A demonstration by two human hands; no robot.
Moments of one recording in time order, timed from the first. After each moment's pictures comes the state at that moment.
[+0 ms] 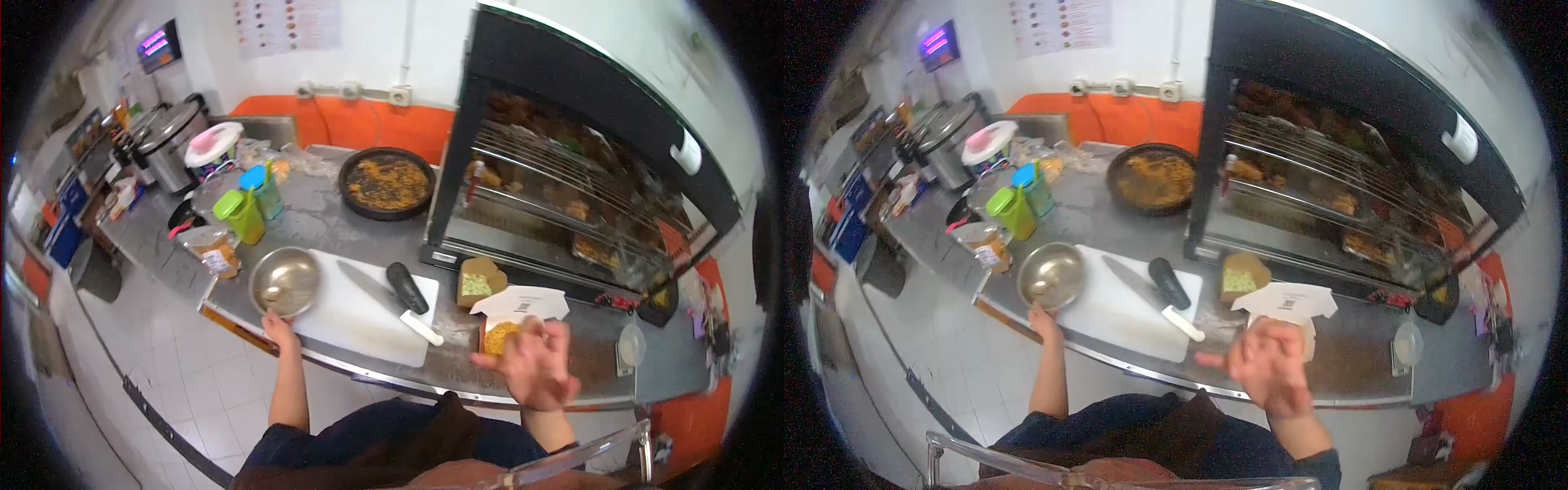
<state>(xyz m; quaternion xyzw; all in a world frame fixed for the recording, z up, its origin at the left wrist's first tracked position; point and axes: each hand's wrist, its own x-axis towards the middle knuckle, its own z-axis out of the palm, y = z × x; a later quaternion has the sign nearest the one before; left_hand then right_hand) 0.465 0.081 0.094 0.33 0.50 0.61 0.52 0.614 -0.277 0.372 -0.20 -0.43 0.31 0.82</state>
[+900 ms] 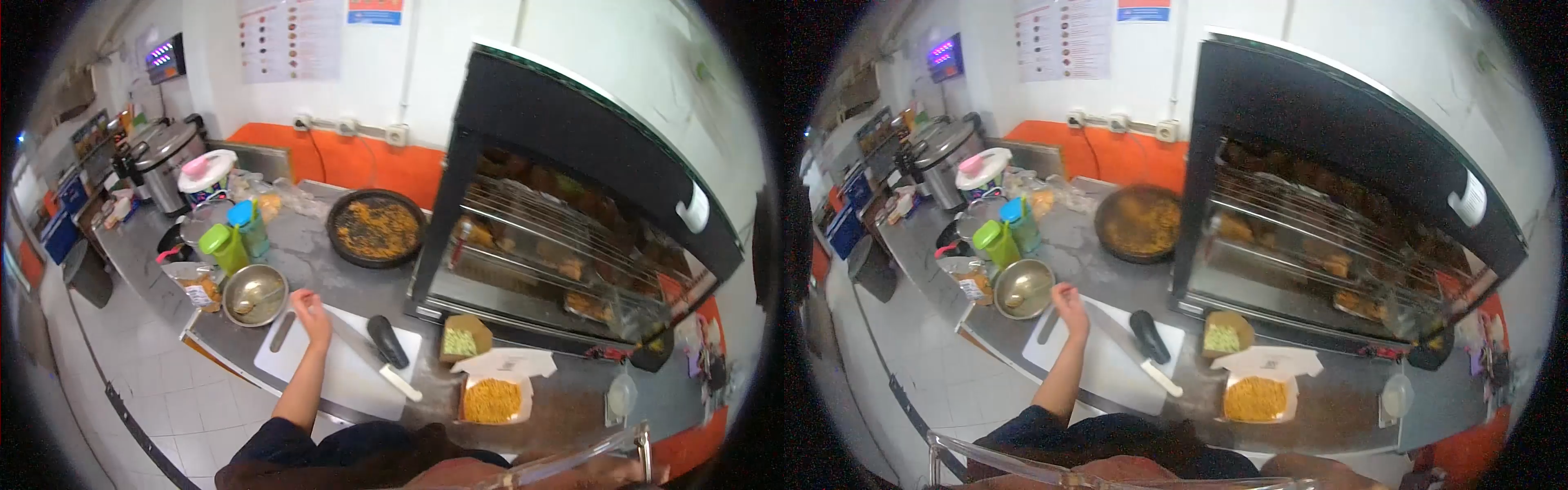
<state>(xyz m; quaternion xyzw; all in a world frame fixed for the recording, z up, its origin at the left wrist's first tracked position) 0.625 0.068 0.164 0.60 0.30 0.63 0.38 0.678 -0.323 0.461 0.22 -0.75 0.35 0.52</state>
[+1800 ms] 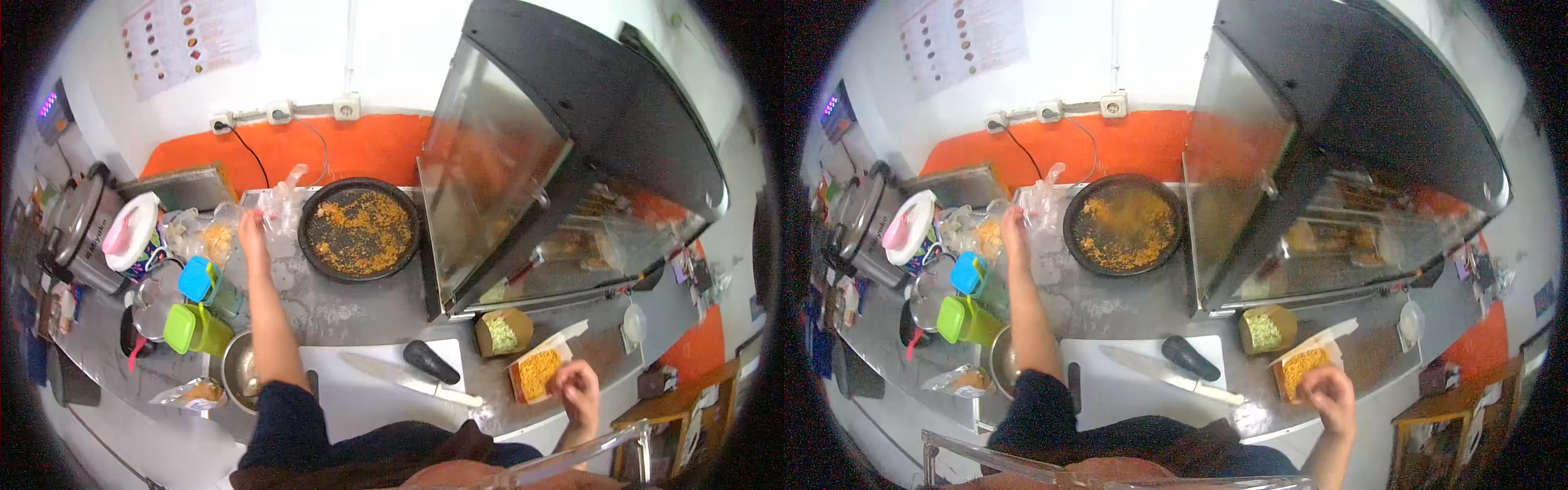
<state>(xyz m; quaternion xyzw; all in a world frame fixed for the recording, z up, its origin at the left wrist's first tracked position) 0.760 0.363 0.224 0.49 0.11 0.49 0.71 0.677 -0.218 0.338 -0.66 -0.15 0.12 0.72</state>
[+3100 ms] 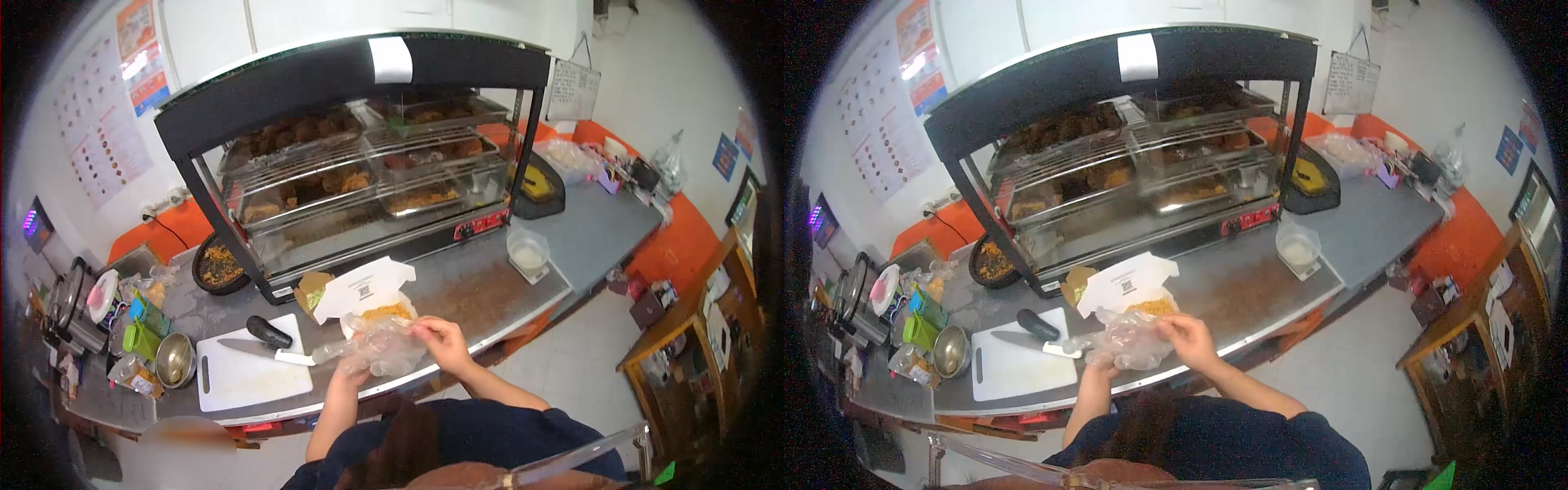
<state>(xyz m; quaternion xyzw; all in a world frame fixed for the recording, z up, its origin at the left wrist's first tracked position) 0.637 -0.281 0.196 0.45 0.06 -0.03 0.89 0.653 -0.465 0.275 -0.64 -0.25 0.04 0.72</state>
